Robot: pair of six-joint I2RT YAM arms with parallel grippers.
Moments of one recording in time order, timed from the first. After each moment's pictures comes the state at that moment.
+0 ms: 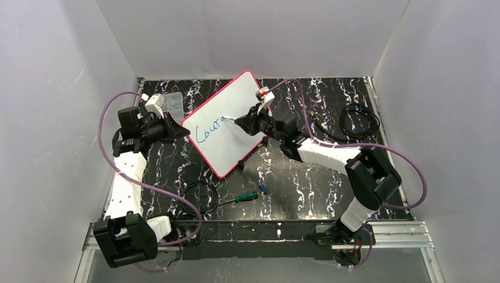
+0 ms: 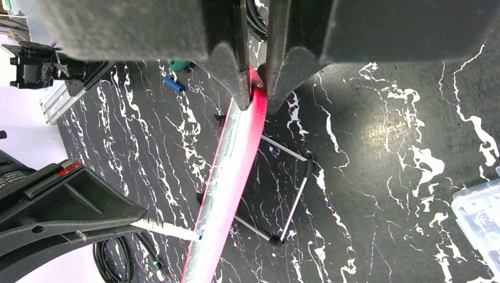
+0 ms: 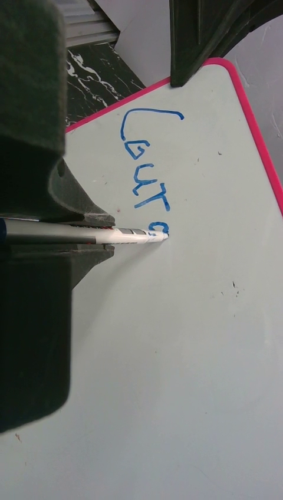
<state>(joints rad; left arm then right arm) 0.21 1.11 0.94 -0.48 0.79 -0.10 0.76 1.65 1.00 0.57 -0.18 0.34</state>
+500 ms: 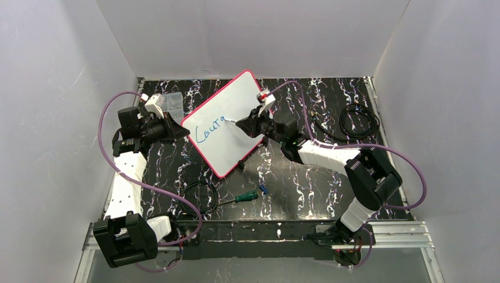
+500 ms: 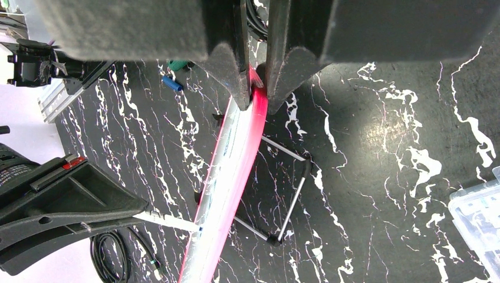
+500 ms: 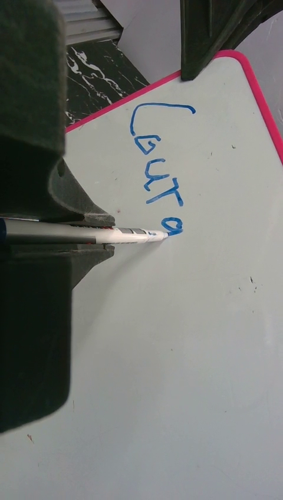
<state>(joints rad) 0.21 1.11 0.94 -0.48 0.79 -0.10 0.76 1.65 0.97 0.59 -0.18 0.34</state>
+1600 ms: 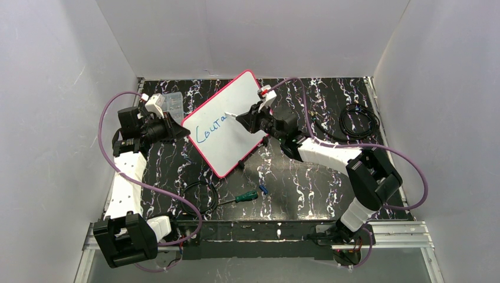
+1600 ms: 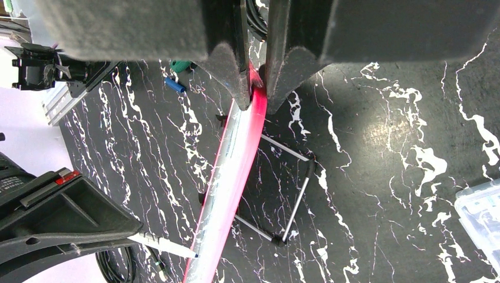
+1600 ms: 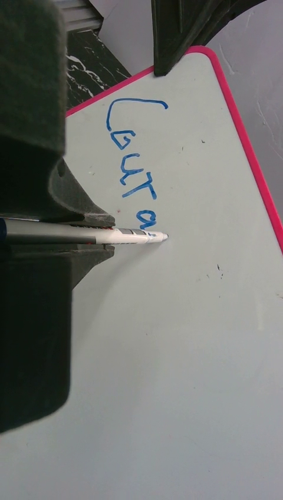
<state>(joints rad) 0.21 1.11 0.94 -0.48 0.79 -0.10 0.76 1.64 1.01 0.57 -0.13 0.34</state>
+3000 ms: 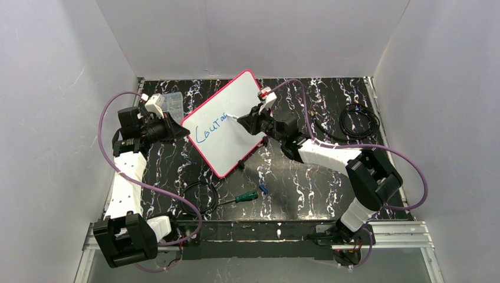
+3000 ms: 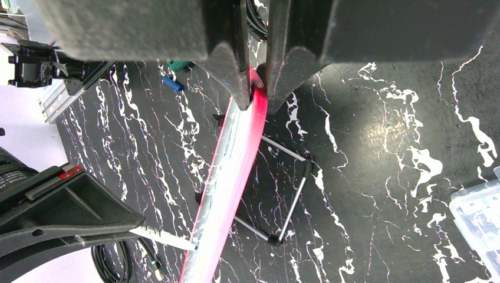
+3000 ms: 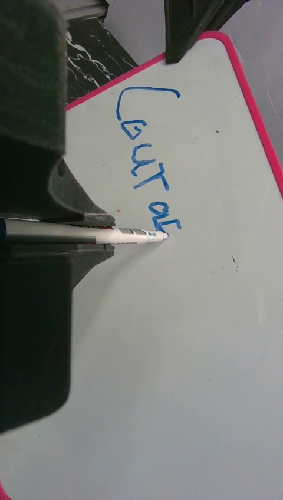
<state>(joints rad) 0.21 1.11 0.94 -0.48 0.79 -0.10 0.76 1.64 0.98 0.57 -0.13 0.32</state>
